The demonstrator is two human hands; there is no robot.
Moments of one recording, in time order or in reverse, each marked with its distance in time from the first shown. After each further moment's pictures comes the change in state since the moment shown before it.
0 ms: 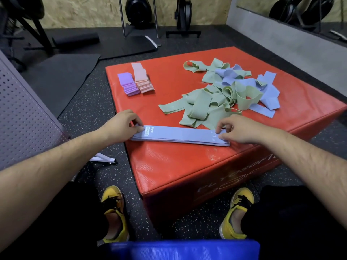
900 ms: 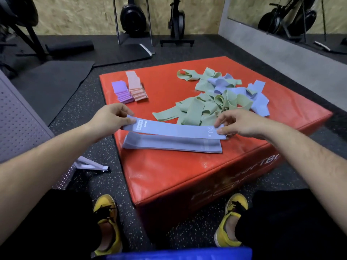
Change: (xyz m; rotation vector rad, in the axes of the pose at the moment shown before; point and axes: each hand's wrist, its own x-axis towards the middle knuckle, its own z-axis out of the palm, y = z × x) left_hand 0.017 0.016 -0.030 -0.546 0.142 -0.284; right_hand -0.010 -0.005 -0.045 0.506 -0.033 0.071
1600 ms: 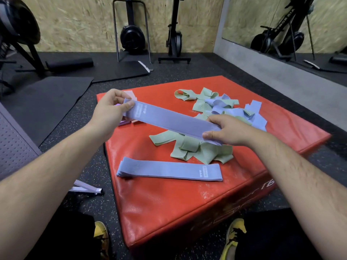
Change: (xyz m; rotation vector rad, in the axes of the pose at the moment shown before) left_hand 0.058 0.052 -0.007 -0.451 0.183 0.126; right_hand 0.040 -0.045 -0.011 -0.428 0.133 -0.150
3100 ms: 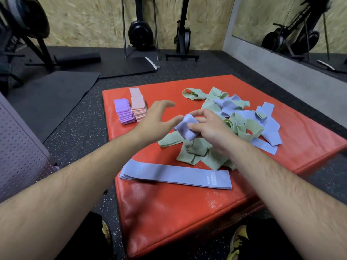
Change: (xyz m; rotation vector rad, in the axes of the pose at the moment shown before) left_hand -0.006 -0.020 0.076 0.489 -0.260 0.214; right_hand 0.049 -0.042 0.056 0.869 0.139 0.166
